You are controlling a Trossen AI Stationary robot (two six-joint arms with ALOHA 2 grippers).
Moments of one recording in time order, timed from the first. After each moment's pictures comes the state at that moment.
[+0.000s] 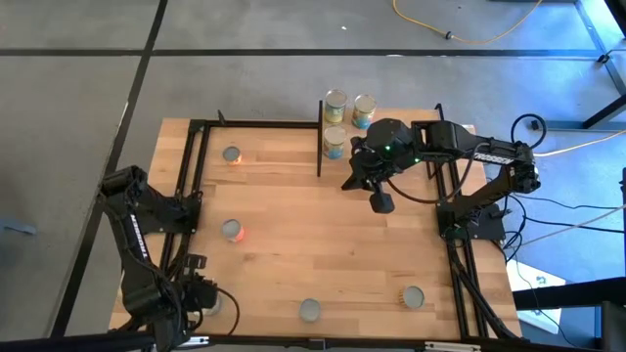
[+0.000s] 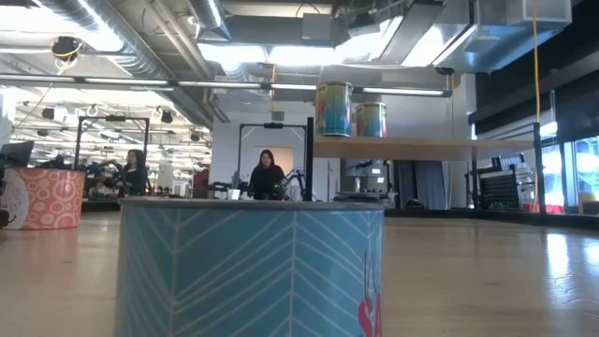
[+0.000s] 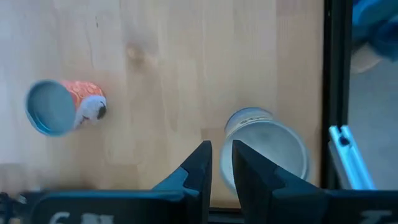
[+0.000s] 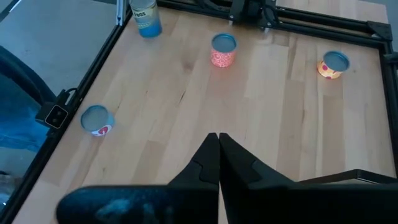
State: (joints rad) left arm -1.13 1.63 1.42 -1.31 -0.27 -1.10; right arm -0.04 1.50 1.75 -1.00 -0.23 -0.21
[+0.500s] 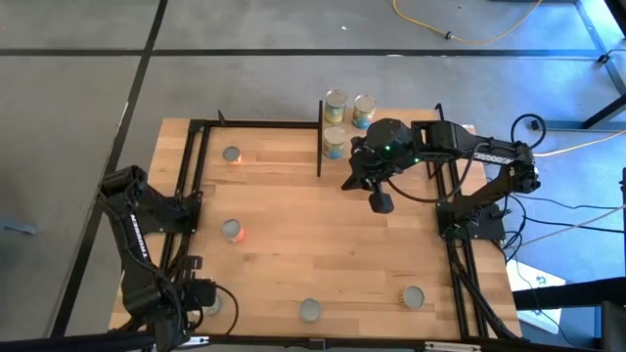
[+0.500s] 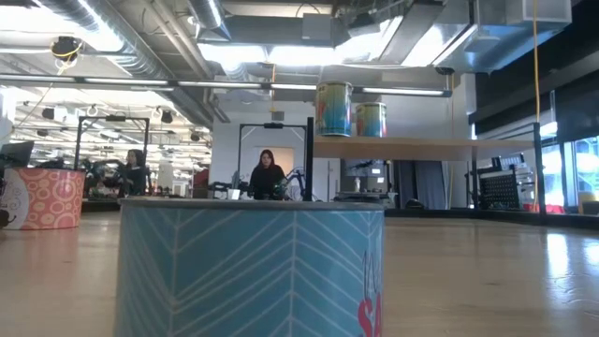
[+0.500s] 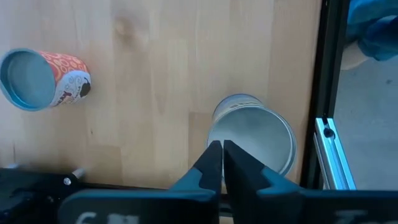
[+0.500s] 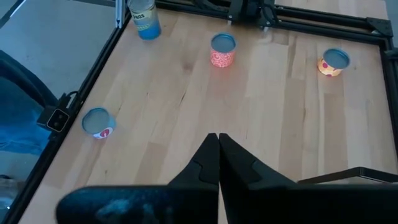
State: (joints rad) left arm -1.13 1.63 1.42 -1.30 -0.20 -1.18; right arm -0.04 1.50 1.75 -1.00 -0.23 -0.19
